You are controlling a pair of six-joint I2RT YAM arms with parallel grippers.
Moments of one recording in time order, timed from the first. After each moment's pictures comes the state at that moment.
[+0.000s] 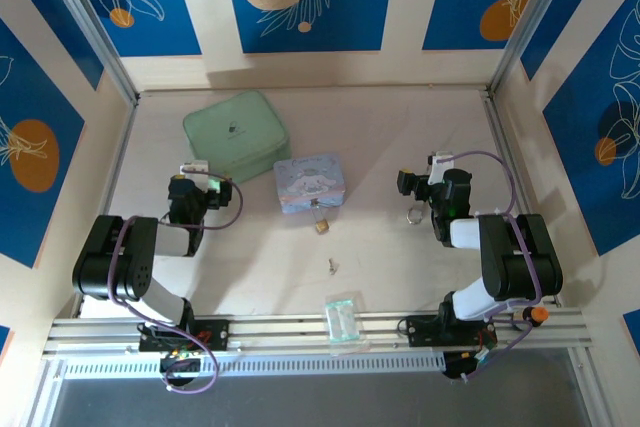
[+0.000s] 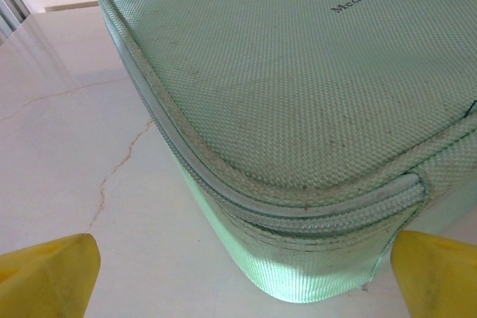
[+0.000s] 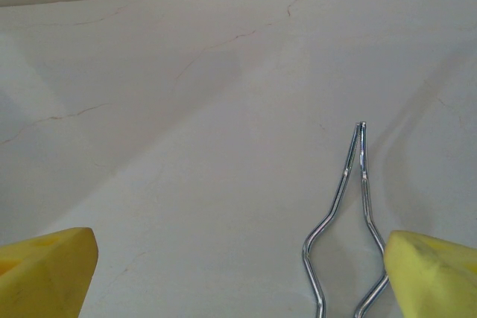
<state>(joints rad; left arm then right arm) -0.07 1.55 0.35 0.83 -0.07 0.06 0.01 1.51 0.39 0.71 -0.13 0.07</state>
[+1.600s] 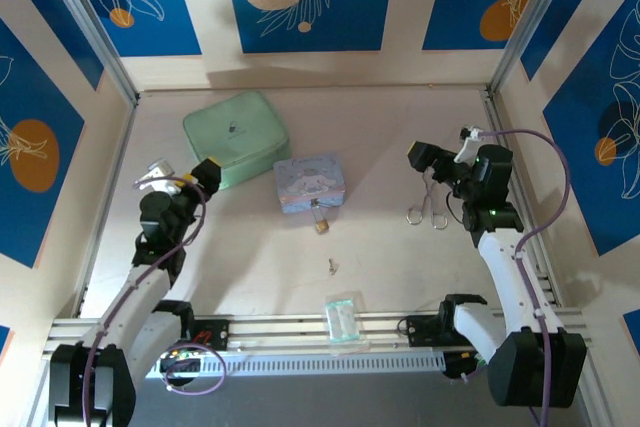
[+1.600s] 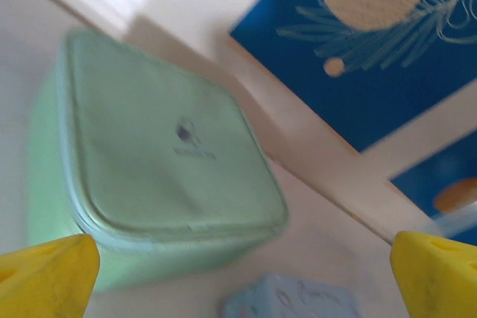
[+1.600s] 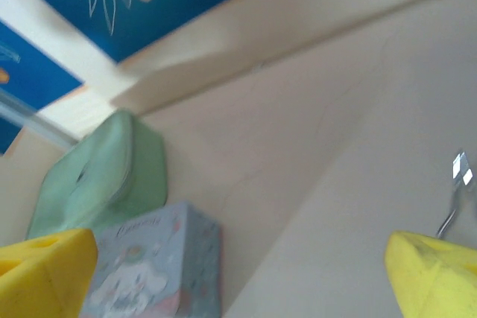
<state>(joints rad) -0.08 0.84 0.32 0.39 0.13 -0.81 -0.04 0.94 0.70 -0.16 -0.41 0.46</state>
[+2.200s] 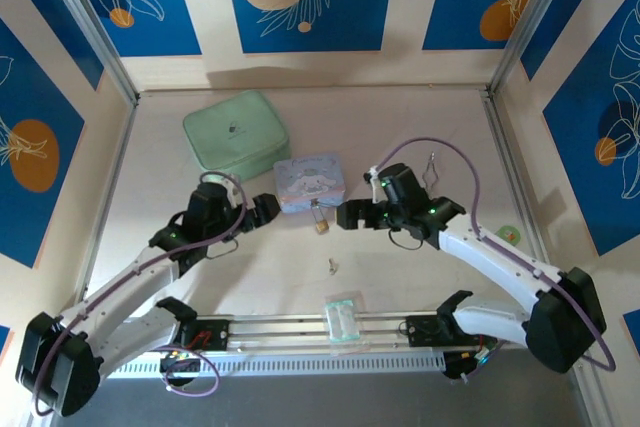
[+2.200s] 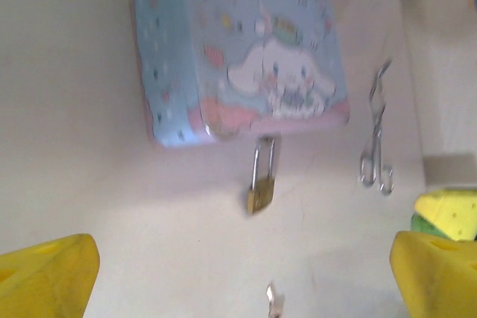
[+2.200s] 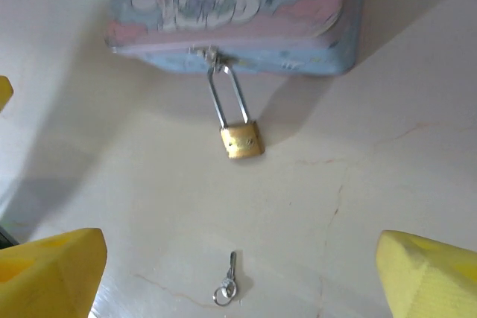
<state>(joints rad) -0.55 0.94 0.55 -0.24 0.20 -0.85 0.65 1.14 0.77 -0.49 -0.19 0.51</state>
